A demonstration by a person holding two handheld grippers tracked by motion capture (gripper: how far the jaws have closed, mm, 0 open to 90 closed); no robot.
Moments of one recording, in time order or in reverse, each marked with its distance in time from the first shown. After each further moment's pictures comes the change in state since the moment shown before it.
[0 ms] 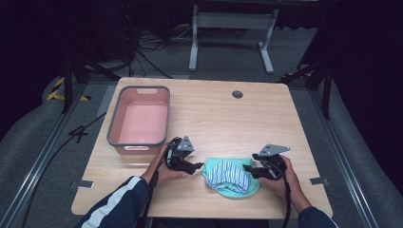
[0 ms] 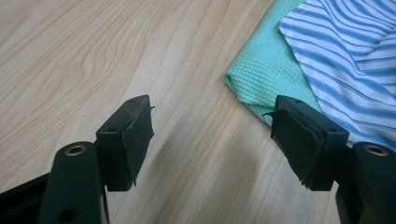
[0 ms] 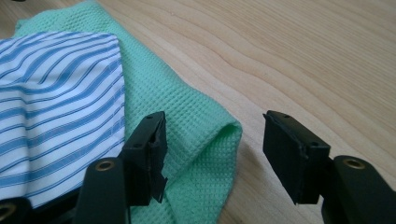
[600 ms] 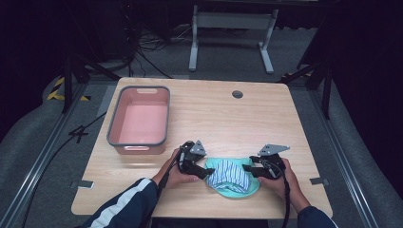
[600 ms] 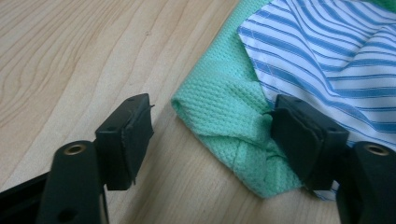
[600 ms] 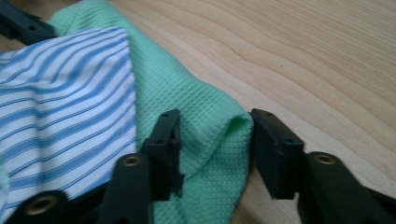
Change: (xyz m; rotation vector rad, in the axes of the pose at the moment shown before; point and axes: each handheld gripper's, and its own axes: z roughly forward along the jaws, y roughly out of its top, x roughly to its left) left arm -0.022 0.013 0.028 0.022 -0.045 0.025; right arm -0.002 -0.002 0.004 0.009 0.062 0.035
